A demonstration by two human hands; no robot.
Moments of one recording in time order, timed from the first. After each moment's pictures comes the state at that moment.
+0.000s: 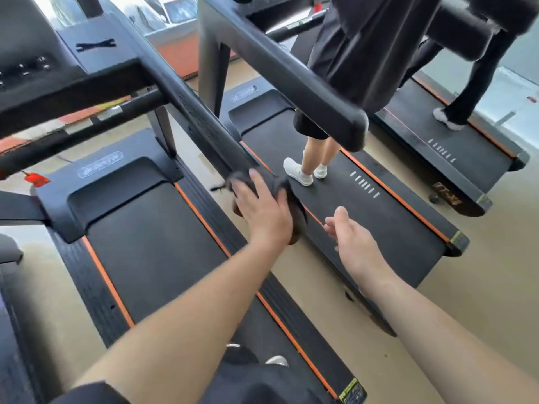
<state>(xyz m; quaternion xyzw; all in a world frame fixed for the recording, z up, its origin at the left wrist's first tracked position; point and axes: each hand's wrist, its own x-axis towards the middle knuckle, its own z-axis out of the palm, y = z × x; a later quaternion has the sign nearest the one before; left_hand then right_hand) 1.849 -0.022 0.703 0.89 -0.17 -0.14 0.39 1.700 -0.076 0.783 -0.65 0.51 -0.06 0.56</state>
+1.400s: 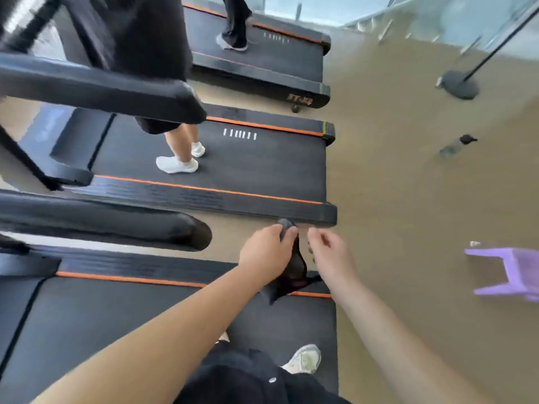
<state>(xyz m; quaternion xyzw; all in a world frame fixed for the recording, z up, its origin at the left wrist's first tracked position) 1.733 -0.016 0.728 0.68 -0.58 -0.43 0.13 1.596 0.003 0.751 -0.39 0.74 -0.26 0.48</state>
